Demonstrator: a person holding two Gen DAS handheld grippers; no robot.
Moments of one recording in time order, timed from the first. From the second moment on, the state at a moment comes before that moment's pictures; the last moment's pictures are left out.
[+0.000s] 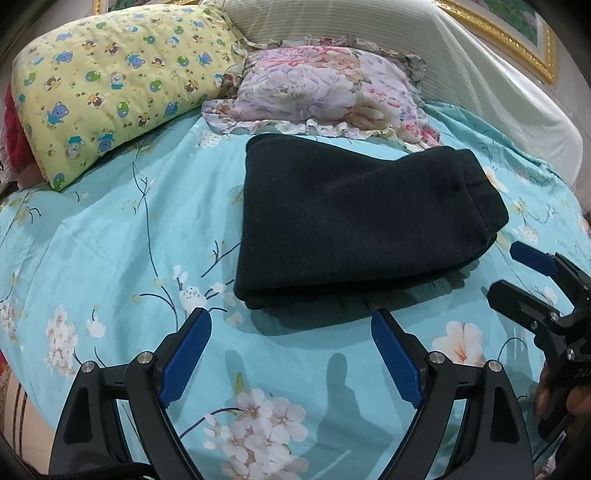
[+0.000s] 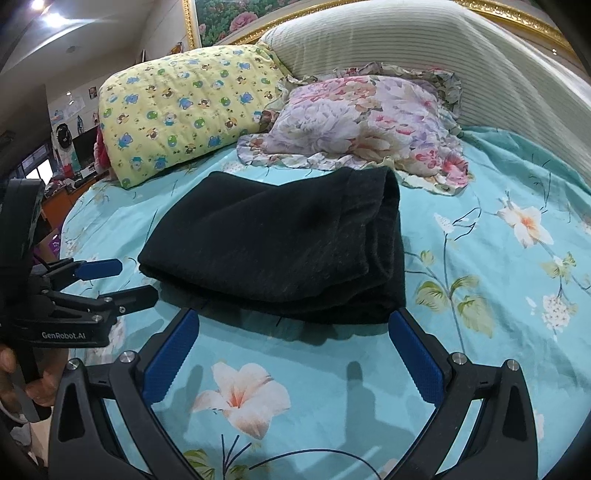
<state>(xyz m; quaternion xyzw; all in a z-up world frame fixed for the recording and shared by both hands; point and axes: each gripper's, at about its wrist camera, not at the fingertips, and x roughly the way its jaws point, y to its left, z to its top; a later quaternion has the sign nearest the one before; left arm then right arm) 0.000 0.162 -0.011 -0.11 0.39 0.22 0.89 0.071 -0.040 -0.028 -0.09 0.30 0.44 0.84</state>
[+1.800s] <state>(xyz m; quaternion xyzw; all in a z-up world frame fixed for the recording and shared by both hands) 0.004 0.160 -0.013 -0.10 0.38 0.23 0.89 0.060 -0.024 -0.030 -0.10 0.28 0.45 0.84</state>
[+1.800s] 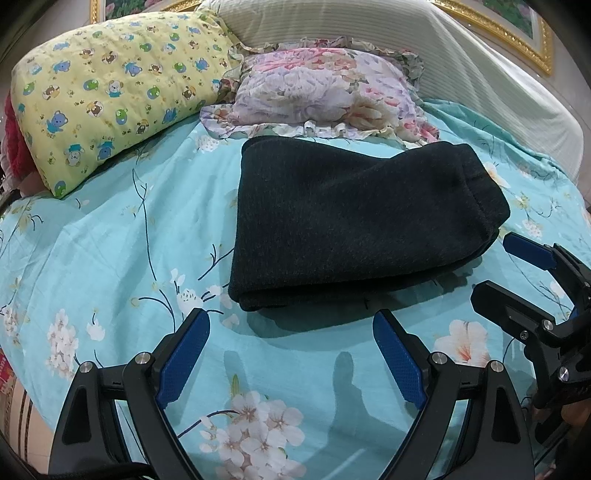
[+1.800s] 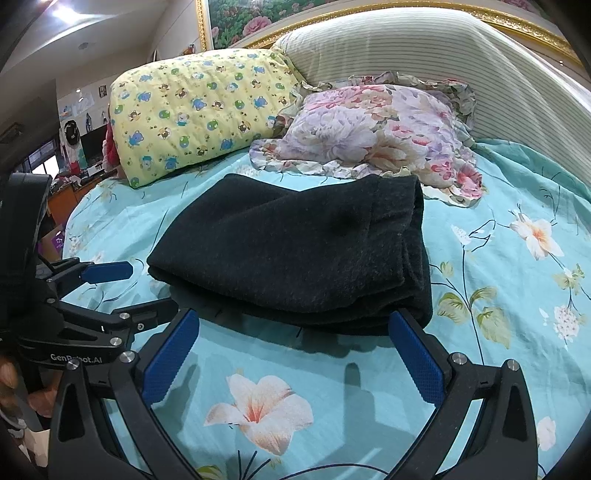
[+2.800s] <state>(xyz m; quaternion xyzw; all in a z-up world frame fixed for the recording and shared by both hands) 0.000 0.170 0.005 -0.12 0.35 0.22 0.90 0.060 -0.026 -0.018 -0.09 0.27 0.45 0.85</state>
